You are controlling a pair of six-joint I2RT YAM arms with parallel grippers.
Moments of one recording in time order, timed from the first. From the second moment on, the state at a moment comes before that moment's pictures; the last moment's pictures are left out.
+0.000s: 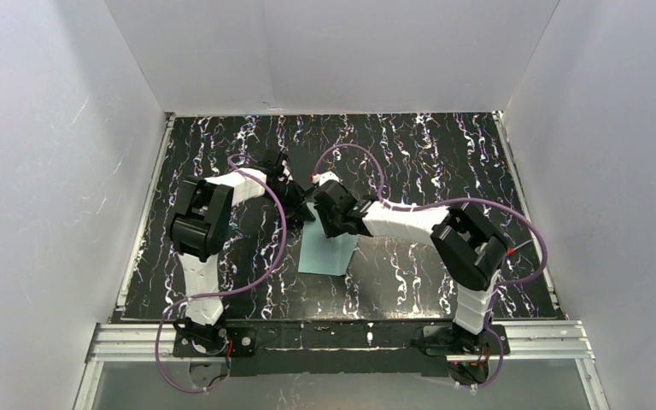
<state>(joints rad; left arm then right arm) -0.35 2.01 1.26 -0.46 0.48 -0.82 0.94 1.85 1.19 -0.29 0.19 0.38</state>
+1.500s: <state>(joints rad) -0.35 2.04 1.29 -0.48 0.51 -0.82 0.94 1.82 1.16 -0.30 0.11 0.26</state>
